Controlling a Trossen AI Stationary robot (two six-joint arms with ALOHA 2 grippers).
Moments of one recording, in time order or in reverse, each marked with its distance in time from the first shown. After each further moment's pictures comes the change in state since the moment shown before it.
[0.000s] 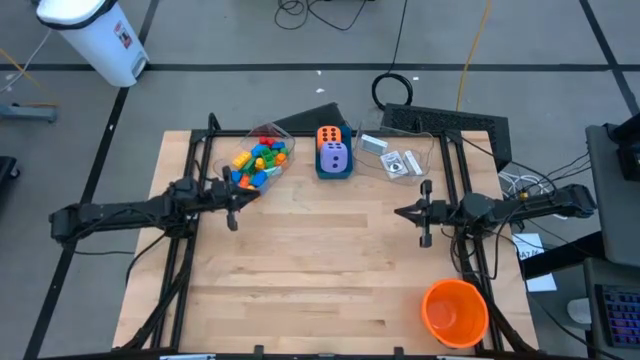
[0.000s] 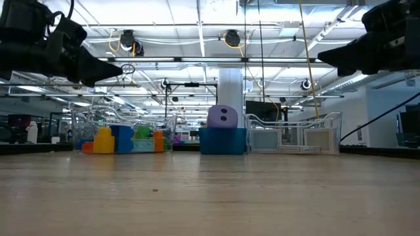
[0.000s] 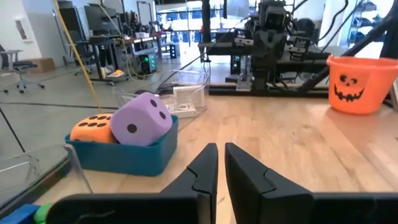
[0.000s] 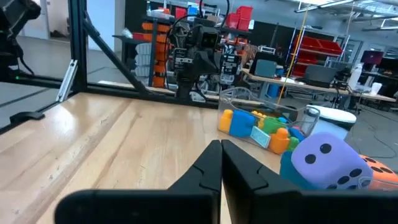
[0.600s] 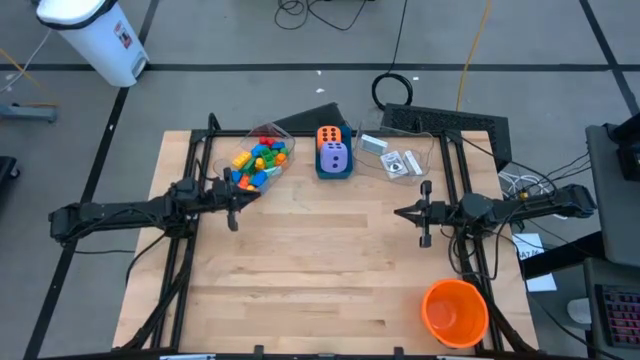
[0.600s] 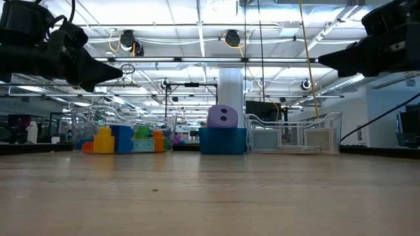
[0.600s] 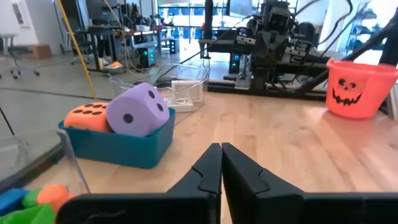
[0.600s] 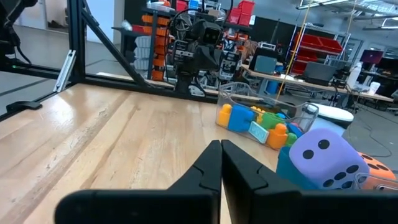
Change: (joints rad) left arm 0.000 0.022 -0.018 0.033 -0.001 -0.052; right arm 0.000 -0.002 -0.001 -0.038 0.004 -0.020
